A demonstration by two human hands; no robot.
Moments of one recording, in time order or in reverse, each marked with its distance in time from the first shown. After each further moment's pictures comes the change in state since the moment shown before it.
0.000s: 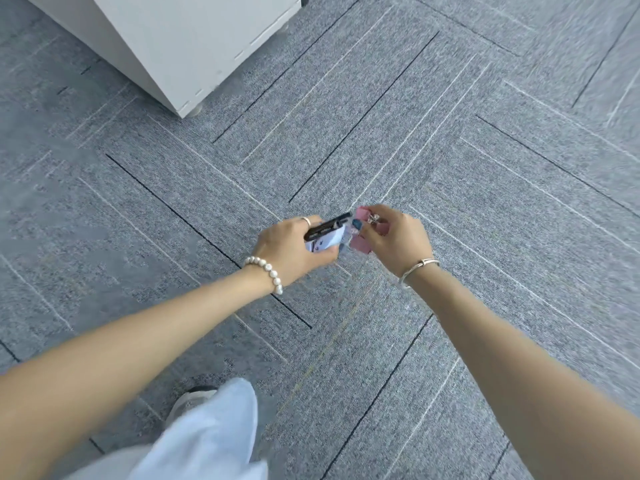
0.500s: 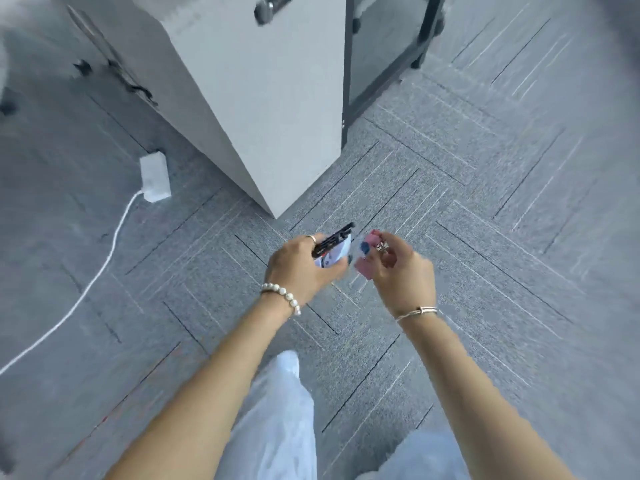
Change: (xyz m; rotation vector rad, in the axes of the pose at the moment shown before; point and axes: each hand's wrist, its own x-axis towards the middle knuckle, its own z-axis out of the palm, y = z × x) left_hand -0.115 0.153 -0.388 -0.162 0.117 -0.210; right_hand -0.115 -0.297 -0.270 0.084 0.138 0.038
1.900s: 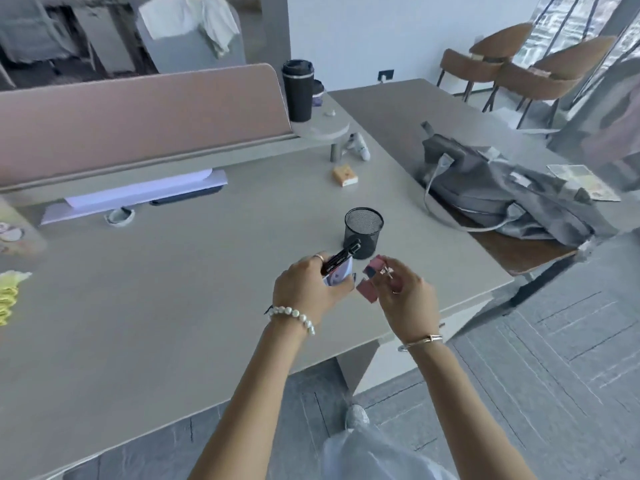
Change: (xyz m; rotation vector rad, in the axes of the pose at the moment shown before) left_hand 0.040 0.000 -0.526 -0.116 0.572 -0.244; right_hand 0.102 -0.533 -0.104 0.107 -0.071 -0.541
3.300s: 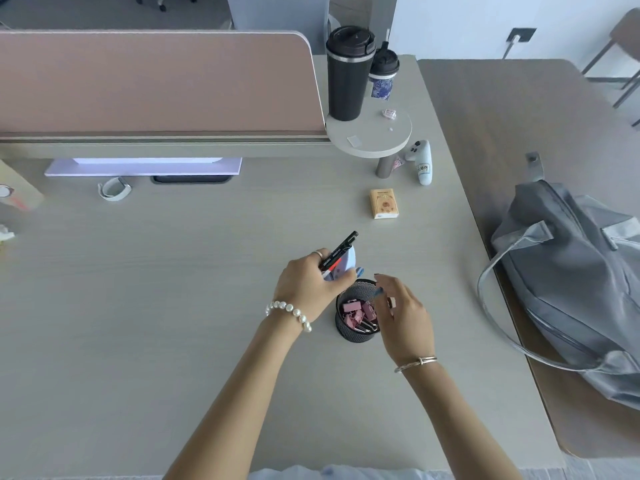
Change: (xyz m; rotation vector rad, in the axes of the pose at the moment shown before) left_hand 0.227 0.005 0.083 -0.135 0.120 -0.358; right_hand 0.251 0.097 0.076 -0.057 -0.375 -0.175
